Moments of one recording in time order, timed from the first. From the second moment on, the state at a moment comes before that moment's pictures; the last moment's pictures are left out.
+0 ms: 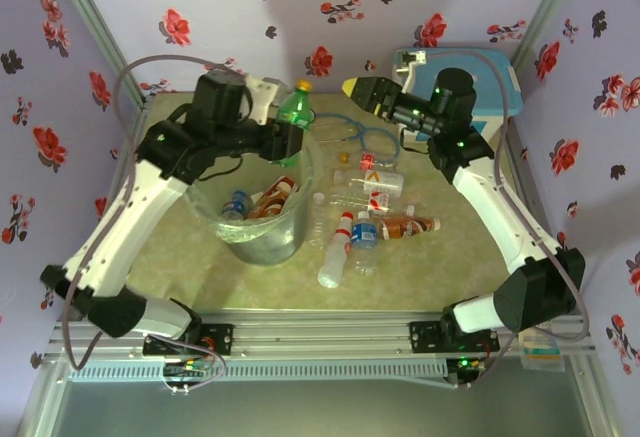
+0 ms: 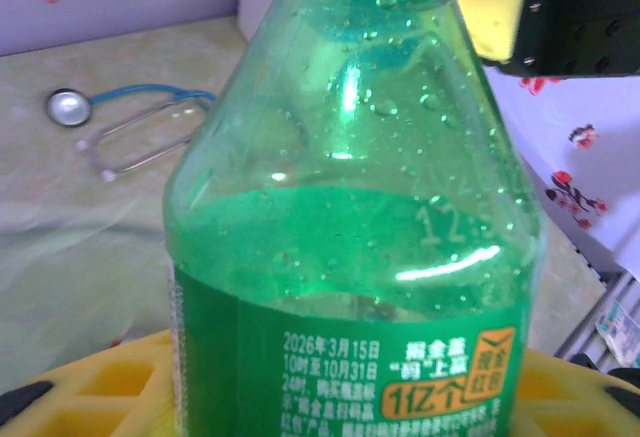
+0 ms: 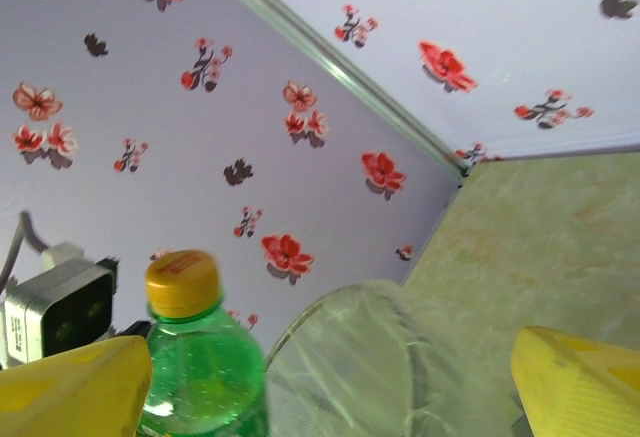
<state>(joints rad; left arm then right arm) -0.62 1.39 1.77 -0.96 0.21 -0.26 0.32 1.40 1.35 0.04 -0.75 0.84</state>
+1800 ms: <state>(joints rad) -0.60 1.43 1.45 -1.00 0.11 -0.31 0.24 1.33 1.26 -0.16 -0.58 0.74</state>
